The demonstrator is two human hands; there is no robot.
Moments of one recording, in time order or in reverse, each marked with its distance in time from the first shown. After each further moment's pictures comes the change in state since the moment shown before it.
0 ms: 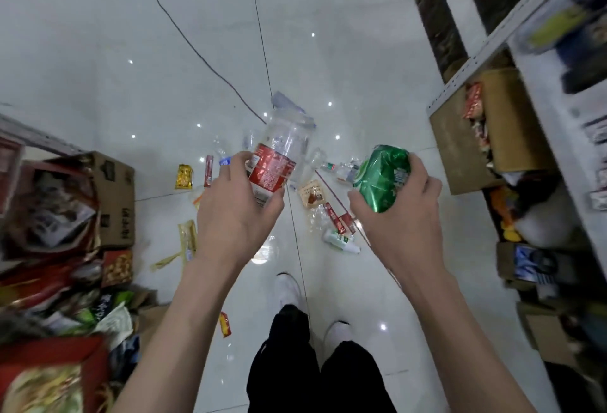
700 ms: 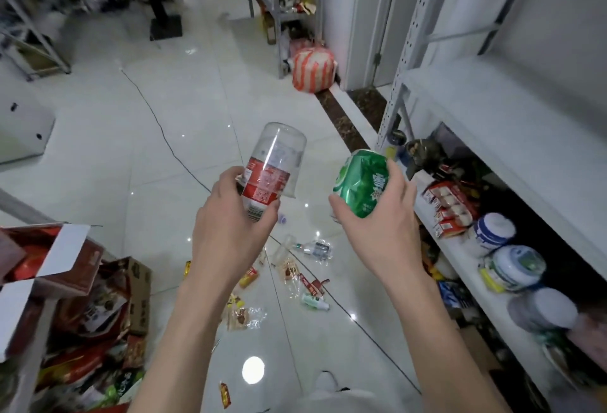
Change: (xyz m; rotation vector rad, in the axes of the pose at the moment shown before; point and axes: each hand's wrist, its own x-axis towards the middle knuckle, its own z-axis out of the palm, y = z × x) left_hand -0.212 0.218 -0.291 -0.177 0.211 0.266; right_hand -0.221 -0.118 -0.339 0.179 0.271 -0.198
